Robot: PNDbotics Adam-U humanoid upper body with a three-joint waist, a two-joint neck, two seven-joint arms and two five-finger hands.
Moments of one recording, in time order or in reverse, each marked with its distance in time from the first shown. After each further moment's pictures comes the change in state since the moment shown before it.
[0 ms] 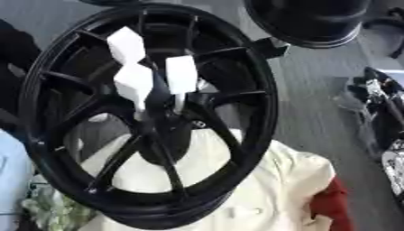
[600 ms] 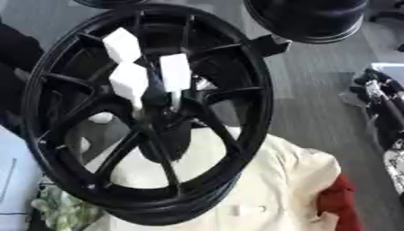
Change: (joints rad) left arm -0.227 0.289 -0.199 -0.161 -0.024 0.170 -0.170; right arm 0.033 -0.028 -0.005 0.000 0.012 0.002 -0.009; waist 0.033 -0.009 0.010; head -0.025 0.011
